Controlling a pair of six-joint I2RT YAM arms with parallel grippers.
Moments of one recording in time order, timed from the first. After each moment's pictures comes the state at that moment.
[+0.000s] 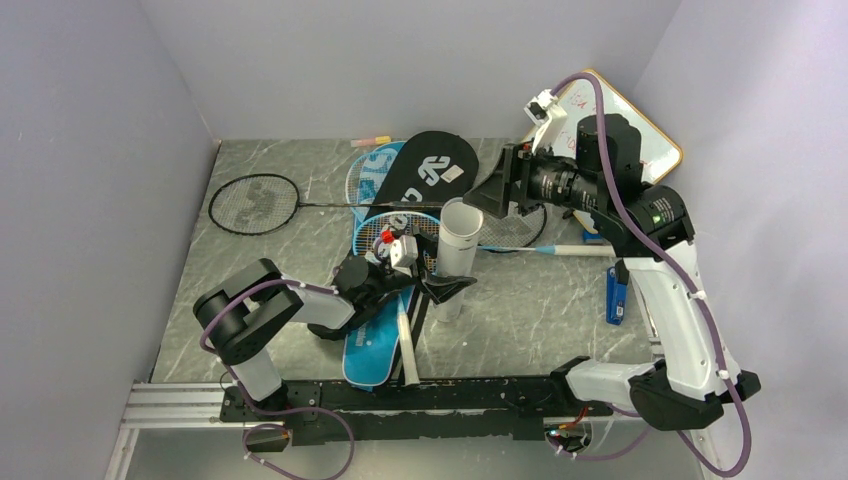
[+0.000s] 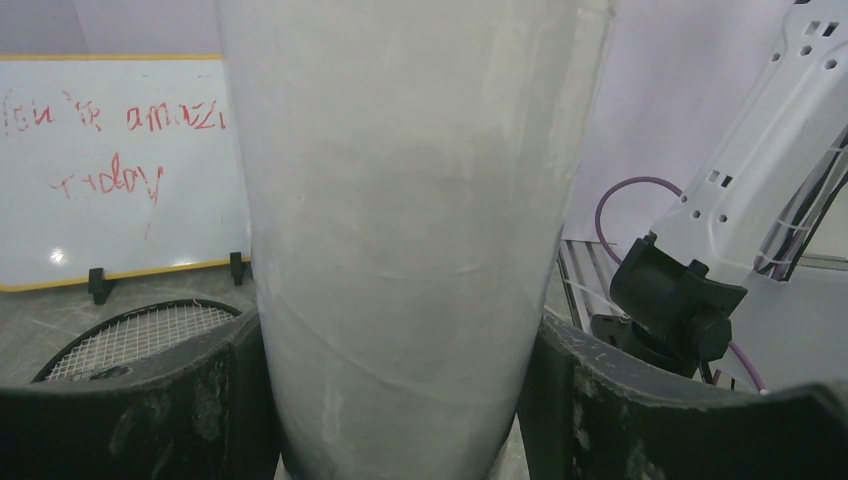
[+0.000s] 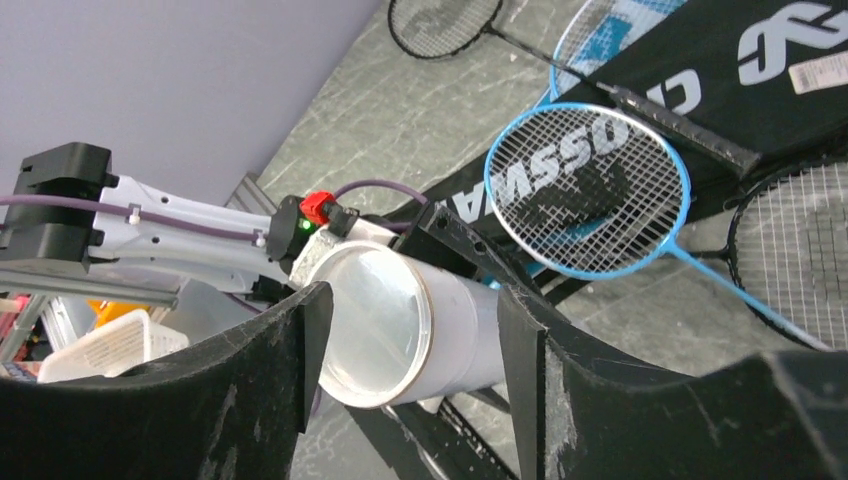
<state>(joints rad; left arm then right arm) -0.89 1.68 0.60 1.52 0.50 -0.27 0.47 1.23 1.81 -1.00 -0.45 0.34</state>
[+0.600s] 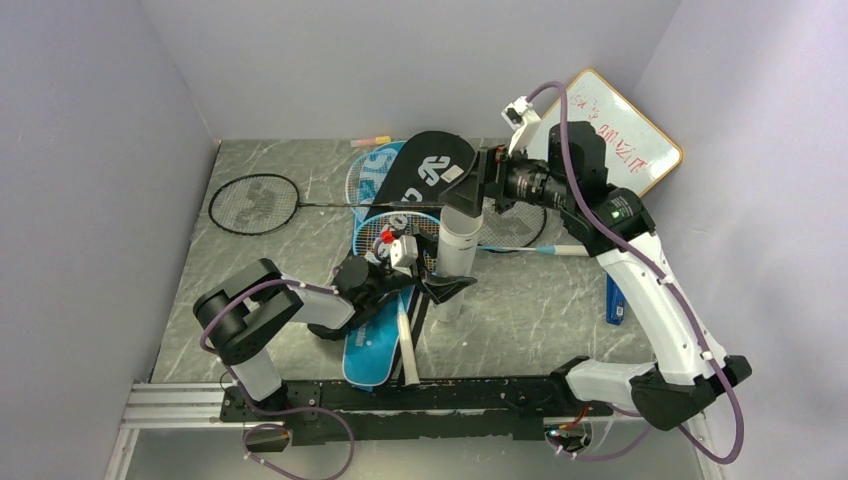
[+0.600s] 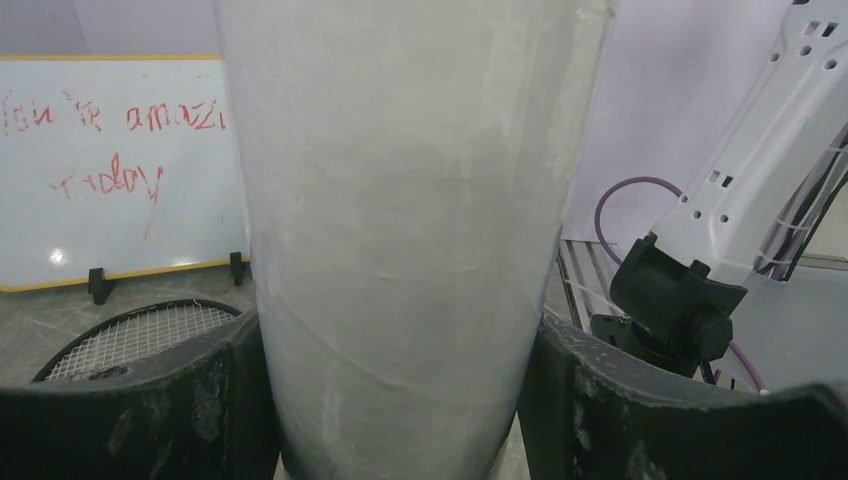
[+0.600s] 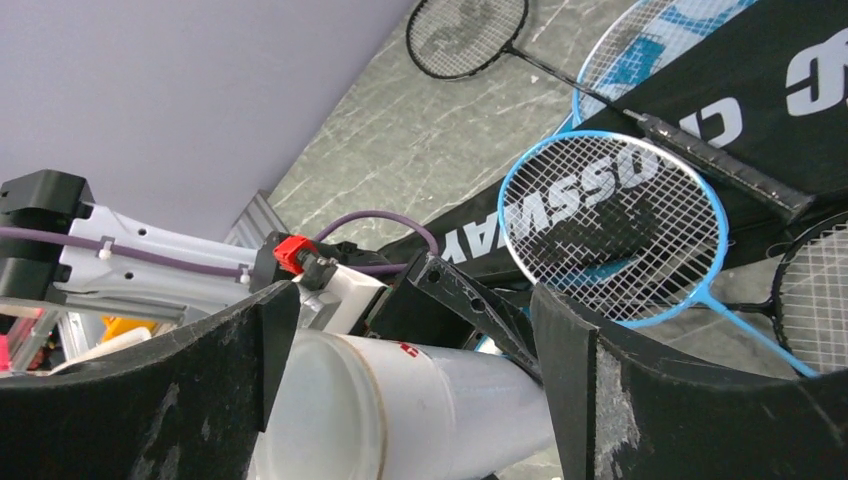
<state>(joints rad) -0.89 1.68 0.60 1.52 0.50 -0.27 0.49 1.22 1.60 -0.70 -0.48 0.38</state>
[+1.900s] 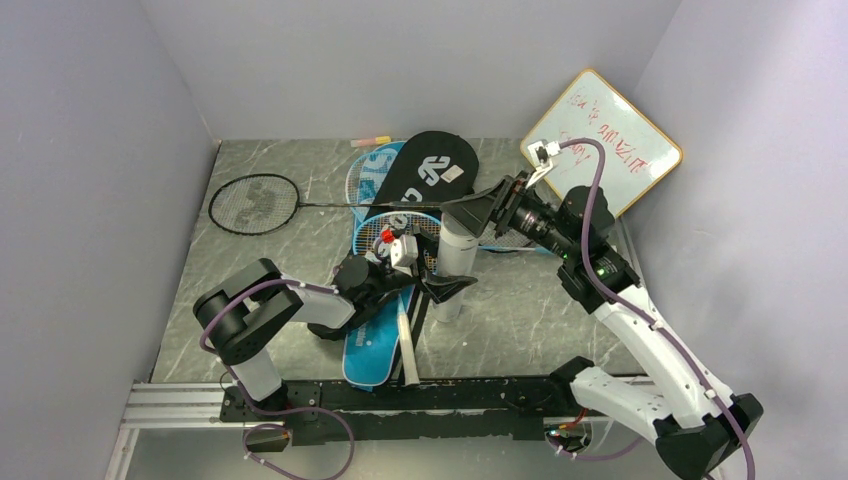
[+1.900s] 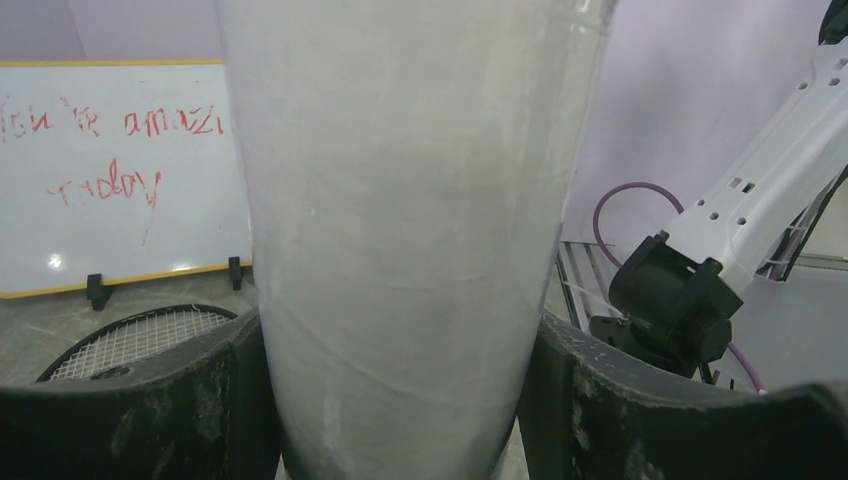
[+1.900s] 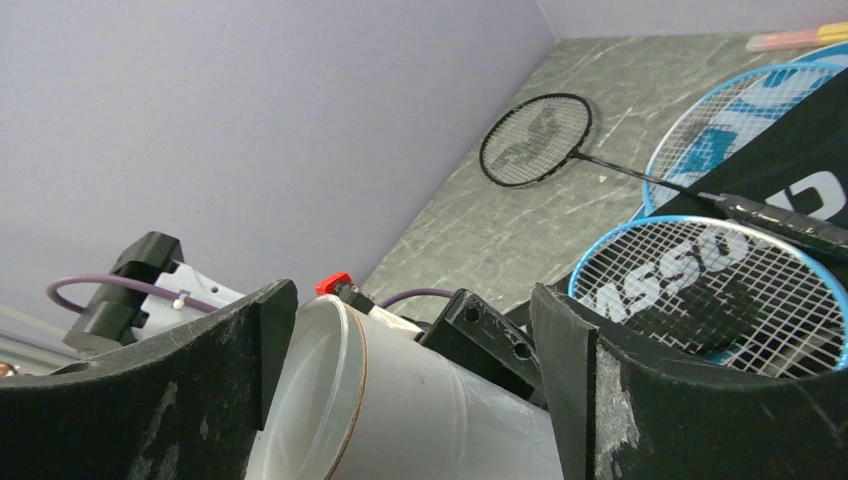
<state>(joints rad) -0.89 1.68 0.61 1.52 0.51 -0.28 0.51 0.94 1.01 -0.03 -0.42 0.68</state>
